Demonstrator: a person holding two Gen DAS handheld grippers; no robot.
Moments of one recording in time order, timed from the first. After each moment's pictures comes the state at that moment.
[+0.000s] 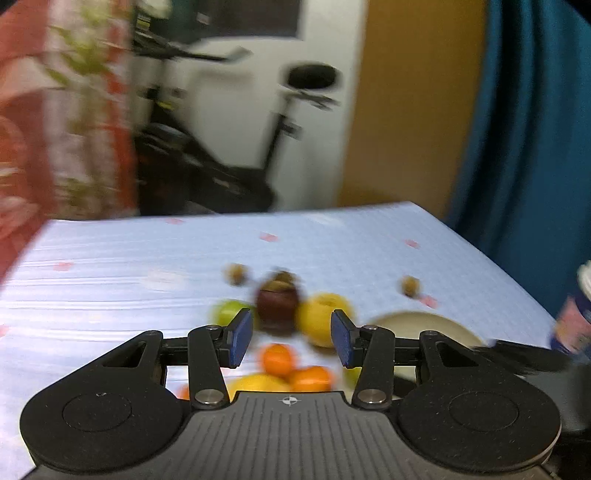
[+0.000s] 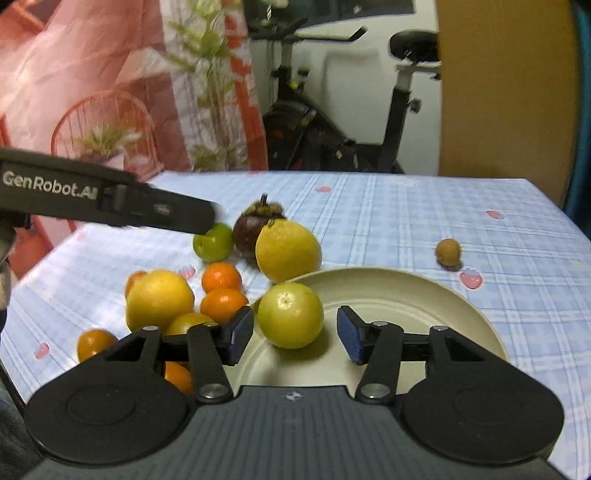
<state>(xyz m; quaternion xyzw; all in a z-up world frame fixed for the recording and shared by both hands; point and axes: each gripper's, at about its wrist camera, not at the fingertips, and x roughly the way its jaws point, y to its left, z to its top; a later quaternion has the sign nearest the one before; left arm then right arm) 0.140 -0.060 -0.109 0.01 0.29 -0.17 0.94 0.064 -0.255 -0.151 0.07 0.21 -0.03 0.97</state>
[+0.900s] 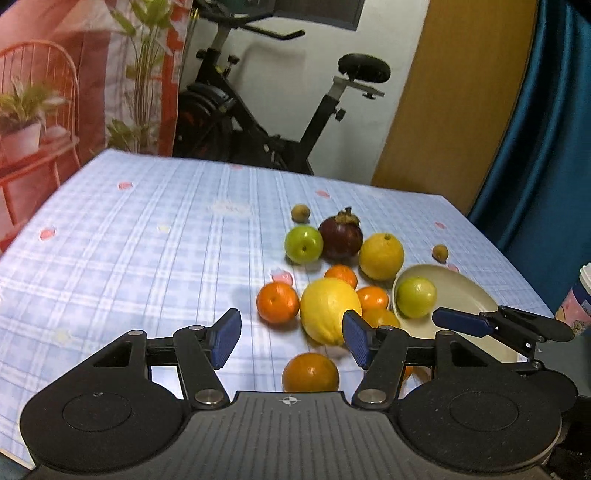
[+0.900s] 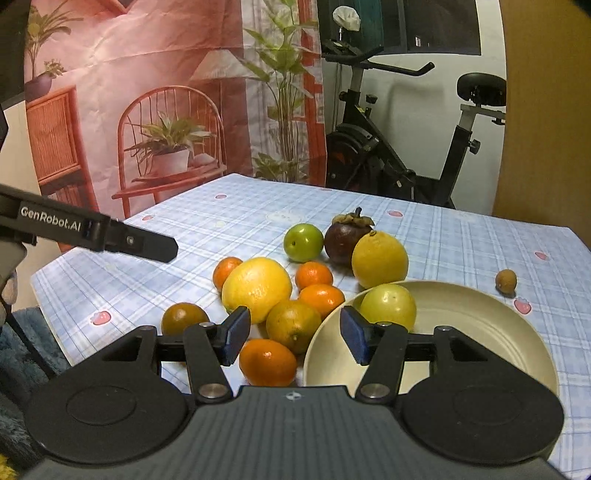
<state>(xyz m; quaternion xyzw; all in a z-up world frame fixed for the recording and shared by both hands) 0.089 0.016 -0.144 -0.05 0.34 -0.15 0.93 0.048 -0.199 -0.156 0.00 0.19 0.06 0.98</state>
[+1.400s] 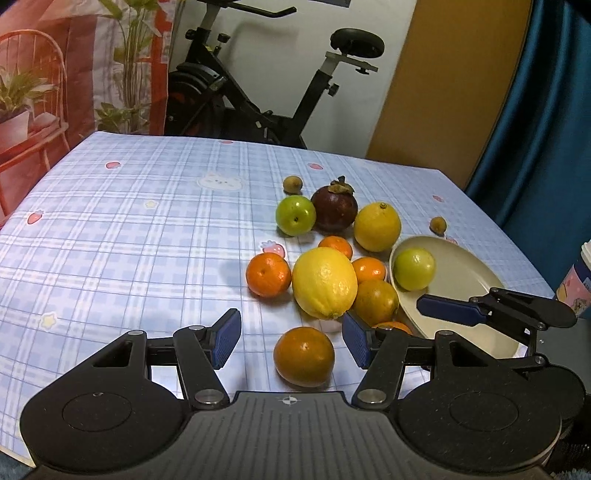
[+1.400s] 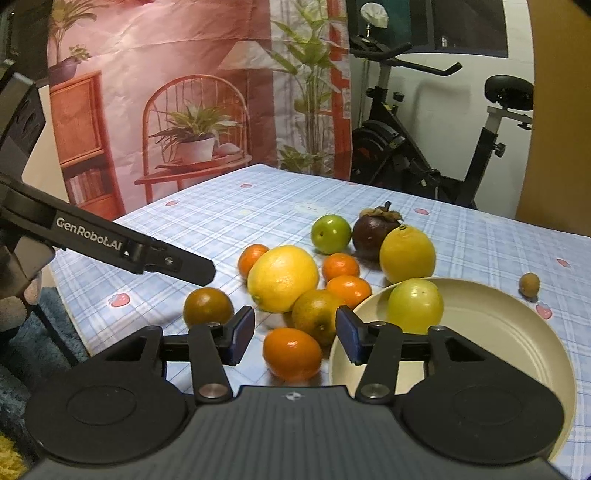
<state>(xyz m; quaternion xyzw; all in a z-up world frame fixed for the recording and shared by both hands) 0.087 0.010 -0.156 -0.03 0.37 -0.16 0.91 0.046 -0.194 -0.162 -0.03 0.19 0.10 0.98</state>
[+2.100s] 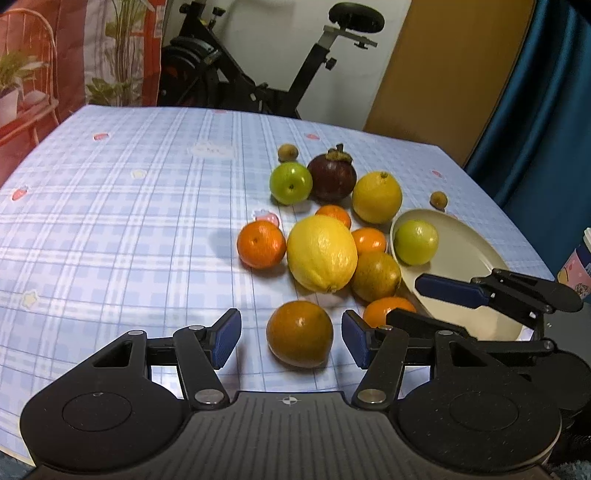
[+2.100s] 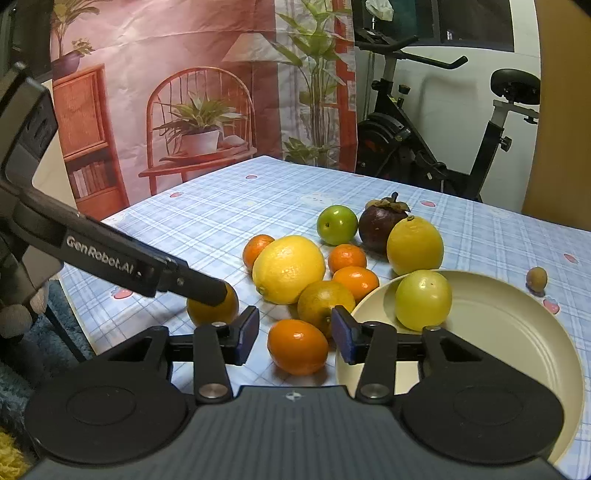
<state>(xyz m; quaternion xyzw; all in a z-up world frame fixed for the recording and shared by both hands) 0.096 0.007 -0.174 -0.03 0.41 -0.18 0.89 0.051 -0.197 -0.166 -0.03 0.21 0.11 0.97</state>
